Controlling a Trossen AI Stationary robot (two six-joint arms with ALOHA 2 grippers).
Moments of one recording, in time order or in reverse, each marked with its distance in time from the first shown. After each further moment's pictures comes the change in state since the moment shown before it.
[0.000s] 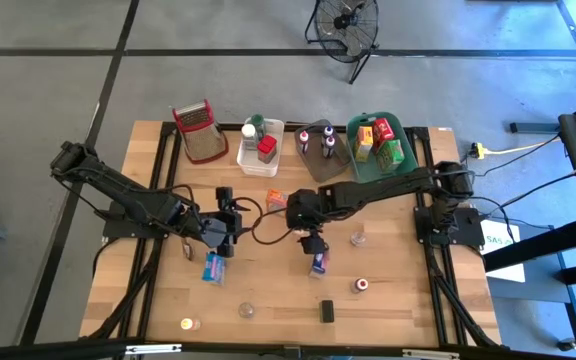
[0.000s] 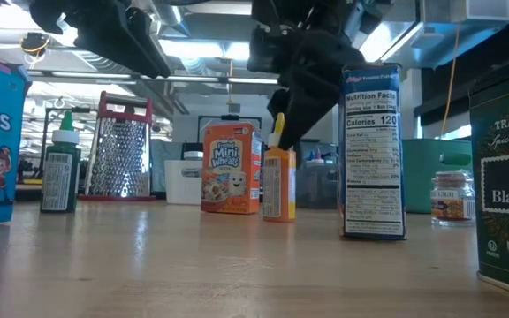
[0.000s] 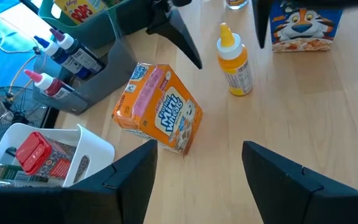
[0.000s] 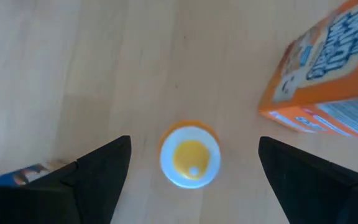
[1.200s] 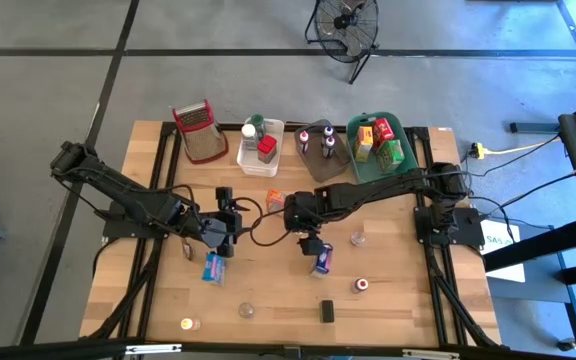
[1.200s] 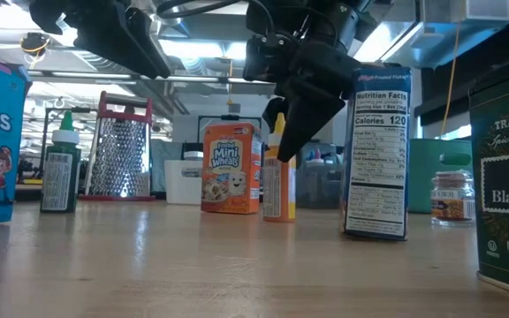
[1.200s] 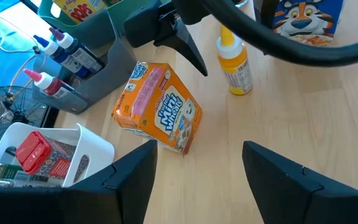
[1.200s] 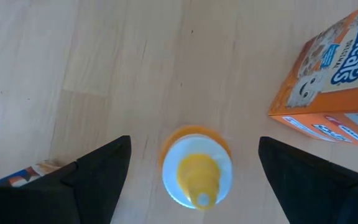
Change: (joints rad) left arm 0.000 0.000 0.000 -0.002 0.000 -0.001; right arm -0.008 0.041 0.012 0.001 -0.019 -0.029
